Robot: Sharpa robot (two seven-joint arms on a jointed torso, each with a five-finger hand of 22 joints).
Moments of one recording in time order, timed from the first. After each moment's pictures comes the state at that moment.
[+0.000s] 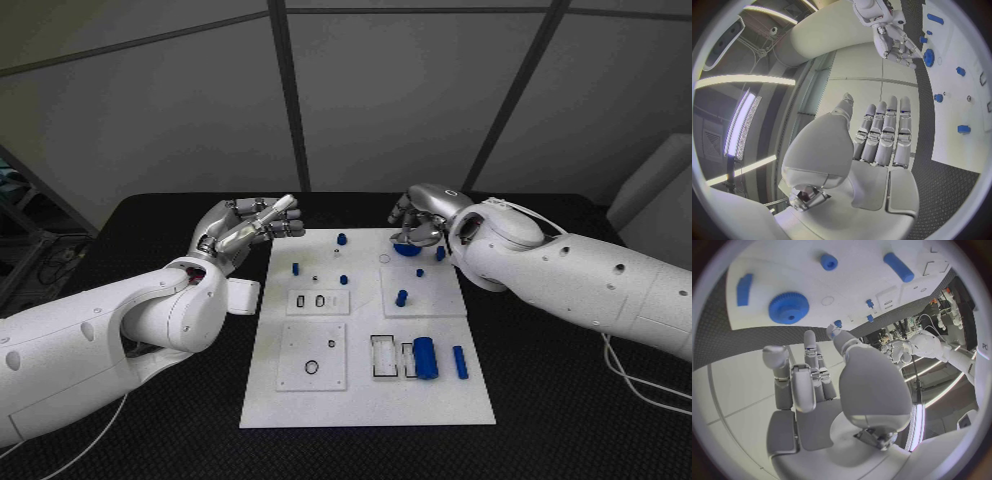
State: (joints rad) left arm 1.12 -0.91 0.08 1.63 -0.05 -0.41 0.48; left_hand 1.36 -0.03 0.06 0.11 0.06 0.98 0.22 0.10 0.07 1.07 0.16 0.11 0.07 1.10 0.12 0.17 0.11 0.18 0.85 0.23 0.39 0.17; right arm 1.20 -0.70 0.12 1.33 -1.56 -0.29 -0.18; right_hand 1.27 -0.21 0.31 -0.01 0.19 0.98 0.14 0.07 0.07 1.37 0.06 0.30 0.18 1.47 -0.02 1.43 1.25 0.14 1.23 0.09 1.21 0.89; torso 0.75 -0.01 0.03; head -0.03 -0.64
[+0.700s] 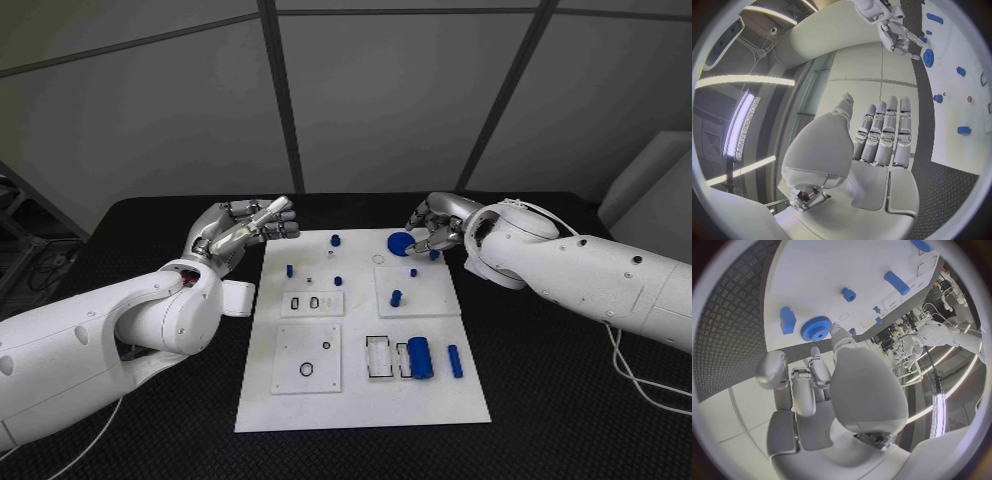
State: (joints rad) left arm 1.12 -0.91 0.08 1.62 -0.05 -0.41 0.48; left_hand 1.36 -0.03 0.06 0.11 0.06 0.98 0.22 0.10 0.07 1.07 0.16 0.11 0.07 1.10 0.12 0.17 0.11 0.18 0.85 0.23 0.39 0.17; right arm 1.20 -0.72 0.12 1.29 -1.43 -0.19 -0.24; right_hand 1.42 -0.16 0.04 0.18 0.25 0.89 0.16 0.17 0.08 1.34 0.08 1.31 1.22 1.47 -0.01 1.53 1.31 0.12 1.31 0.10 1.30 1.06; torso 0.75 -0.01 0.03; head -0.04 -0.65
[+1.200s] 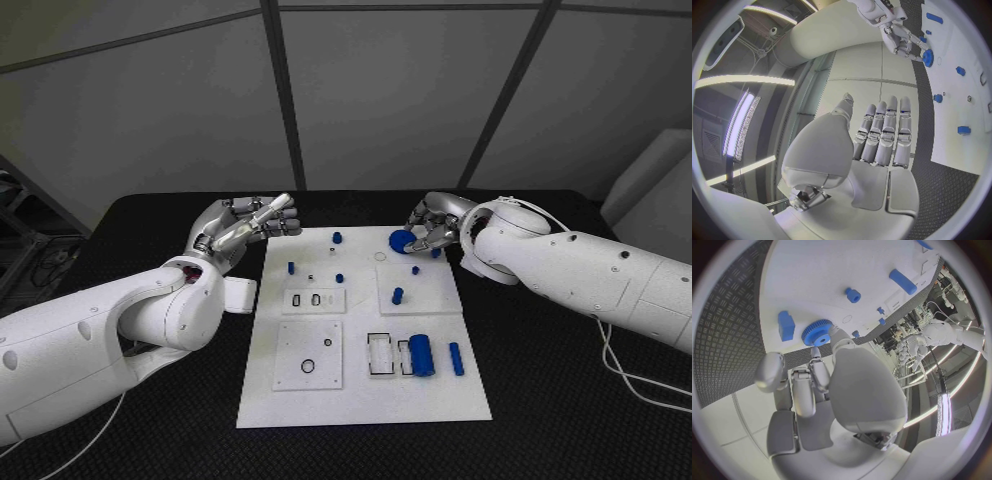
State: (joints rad) left arm 1.12 -0.91 0.08 1.62 -0.05 -0.41 0.47; left_hand 1.36 -0.03 0.06 0.11 0.06 0.98 0.22 0.10 0.07 1.07 0.16 0.11 0.07 1.10 0.12 0.17 0.11 0.18 0.85 0.23 0.39 0.17; right arm 1.20 -0.67 0.12 1.23 -1.41 -0.16 -0.26; right_hand 1.43 -0.15 0.04 0.20 0.26 0.88 0.16 0.19 0.08 1.36 0.08 1.35 1.26 1.47 -0.01 1.54 1.31 0.10 1.32 0.11 1.32 1.08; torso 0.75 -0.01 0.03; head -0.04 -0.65
